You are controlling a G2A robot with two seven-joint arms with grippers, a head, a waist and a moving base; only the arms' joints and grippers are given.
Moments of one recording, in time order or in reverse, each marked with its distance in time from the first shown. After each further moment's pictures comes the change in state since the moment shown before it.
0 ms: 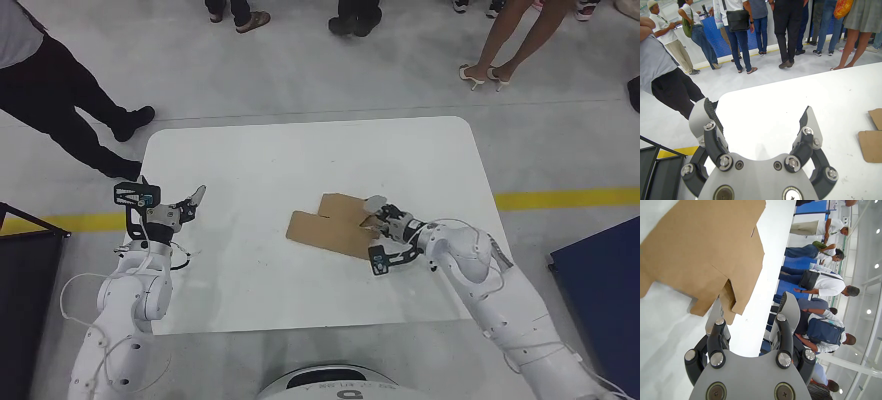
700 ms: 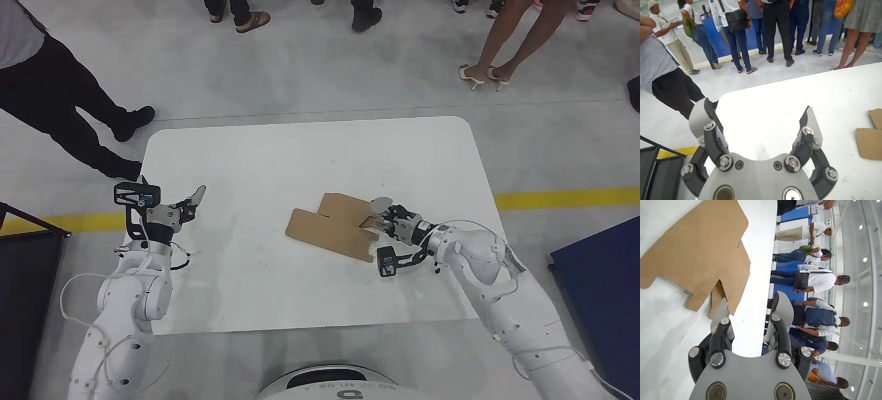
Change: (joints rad) left arm 0.000 0.000 0.000 0.000 0.000 0.000 0.000; right arm -0.015 0.016 0.032 -0.002 0.071 0.046 -0.046
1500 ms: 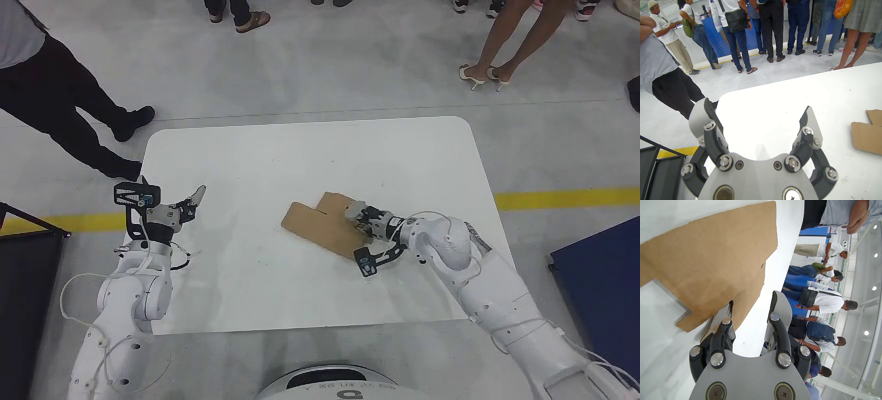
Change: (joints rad) left arm 0.000 0.000 0.000 0.000 0.000 0.000 0.000; right arm 0.193 -0.036 -0.224 0.135 -0.092 -0.043 0.015
